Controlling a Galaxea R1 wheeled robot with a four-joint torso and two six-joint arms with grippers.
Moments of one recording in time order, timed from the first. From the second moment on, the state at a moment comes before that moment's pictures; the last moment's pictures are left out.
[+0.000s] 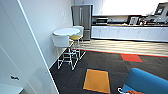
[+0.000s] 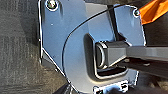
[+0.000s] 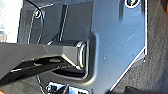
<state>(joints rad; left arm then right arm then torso) 1.46 2.94 -2.77 1.65 -0.24 -1.54 -1.58 2.95 -2.63 -0.29 0.17 0.24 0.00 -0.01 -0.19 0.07</state>
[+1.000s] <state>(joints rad) 1.46 2.94 -2.77 1.66 -0.24 -1.54 -1.58 2.95 -2.64 -0.29 0.18 0.24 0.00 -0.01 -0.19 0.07</state>
